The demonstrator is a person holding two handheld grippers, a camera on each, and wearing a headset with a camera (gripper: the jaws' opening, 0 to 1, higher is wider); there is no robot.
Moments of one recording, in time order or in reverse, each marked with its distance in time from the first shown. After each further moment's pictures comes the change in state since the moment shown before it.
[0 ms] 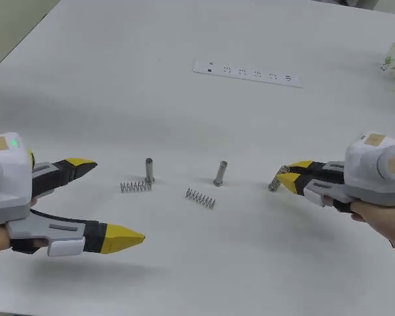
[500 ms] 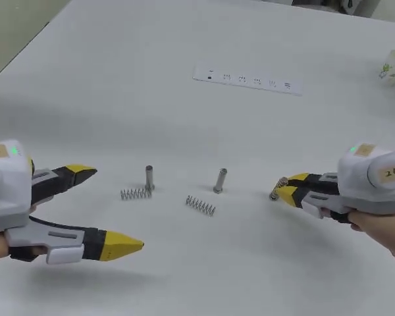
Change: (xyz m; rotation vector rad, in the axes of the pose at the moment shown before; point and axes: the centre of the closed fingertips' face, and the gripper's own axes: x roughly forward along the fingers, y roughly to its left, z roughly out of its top) left arm -0.001 0.000 0.003 0.006 0.001 0.002; right arm 0.003 -0.001 -0.008 -0.024 0.050 0.019
